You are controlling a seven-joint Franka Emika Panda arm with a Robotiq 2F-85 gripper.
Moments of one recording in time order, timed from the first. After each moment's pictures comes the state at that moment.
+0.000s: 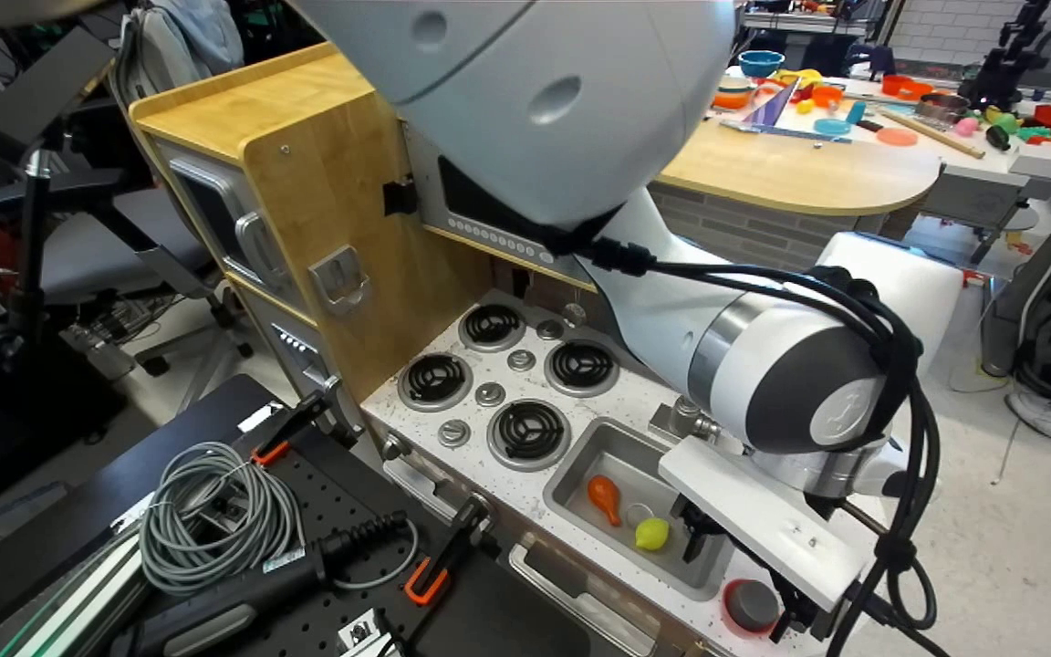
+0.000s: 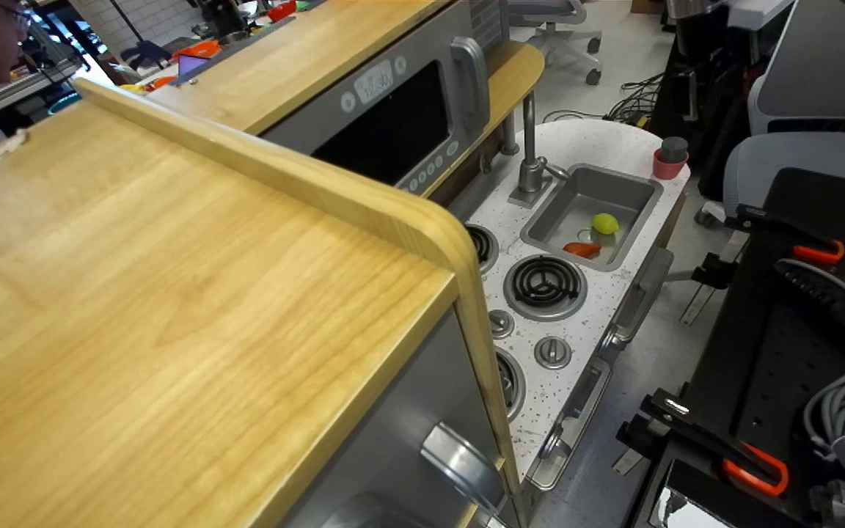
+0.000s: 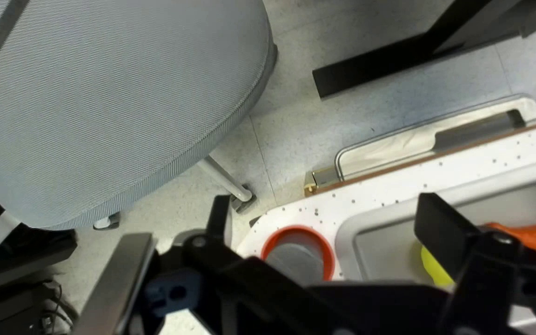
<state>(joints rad) -0.38 0.80 -0.23 -1.76 -0.10 2.27 -0.20</state>
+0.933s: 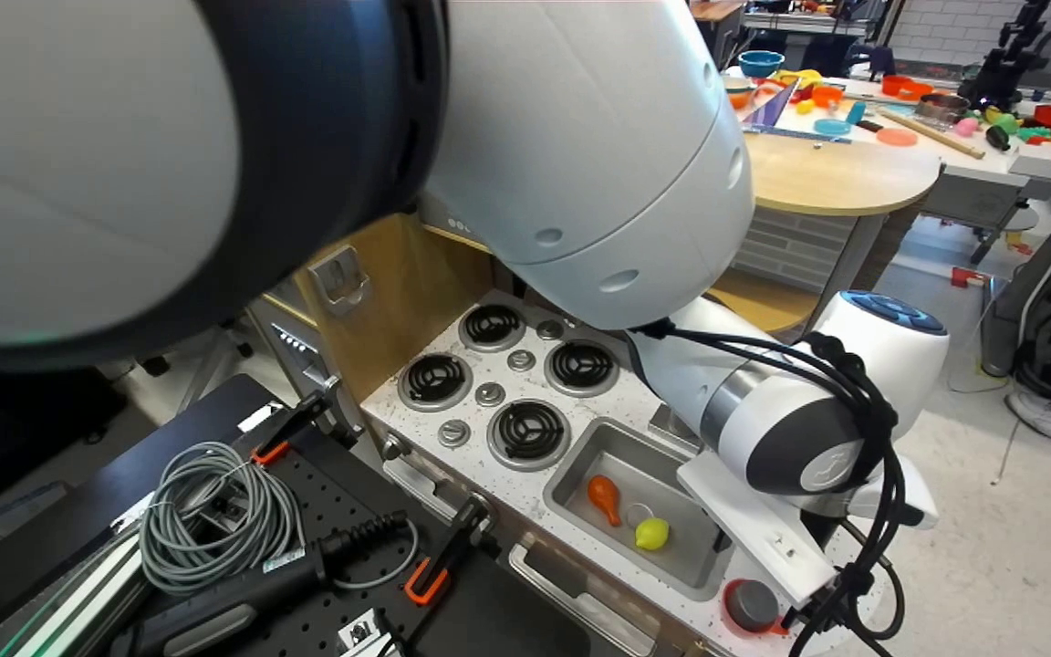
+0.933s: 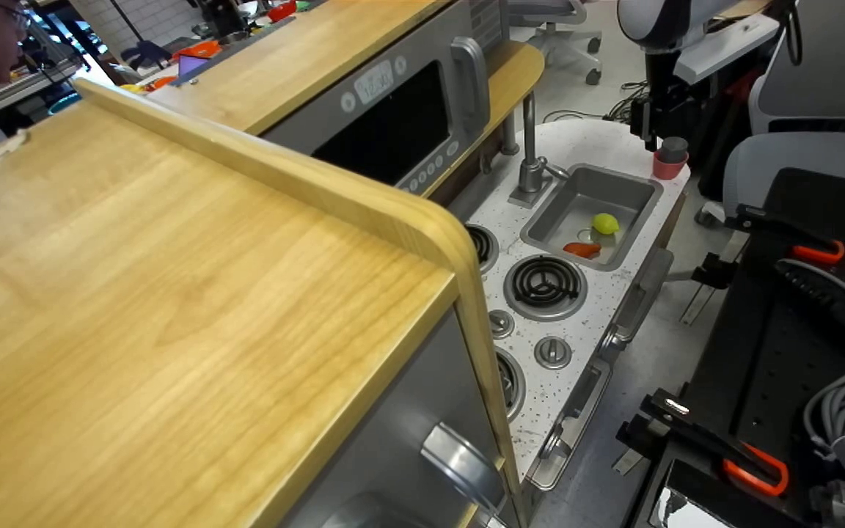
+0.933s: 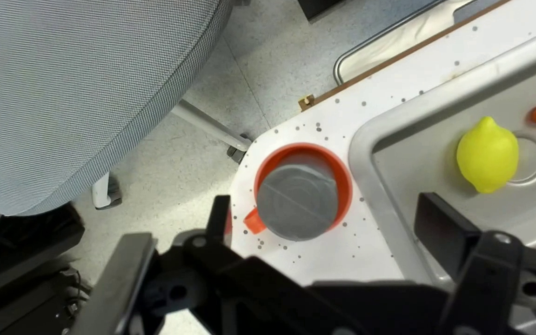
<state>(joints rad) -0.41 1.00 -0.21 -1.56 -0.02 2.39 -0.07</state>
